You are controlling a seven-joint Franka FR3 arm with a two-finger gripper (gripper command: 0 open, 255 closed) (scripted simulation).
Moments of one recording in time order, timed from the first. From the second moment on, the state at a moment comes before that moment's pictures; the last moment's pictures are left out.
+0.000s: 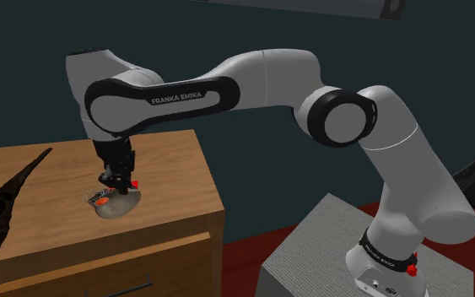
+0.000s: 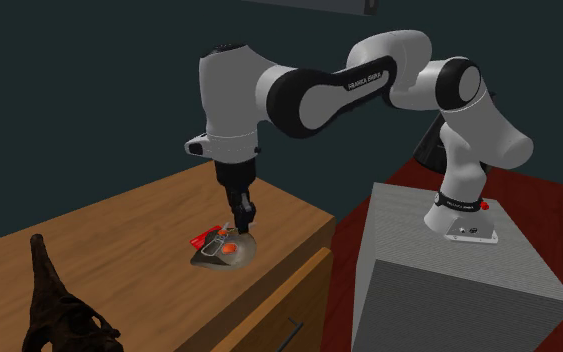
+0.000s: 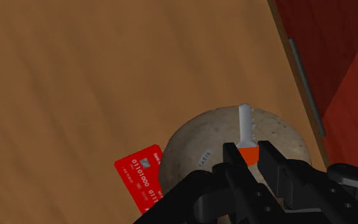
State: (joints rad) arm 0.55 0.78 0.28 -0.99 -0.19 1.74 0.02
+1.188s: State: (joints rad) arm 0.54 0.77 0.28 -1.05 -0.19 1.80 0.03
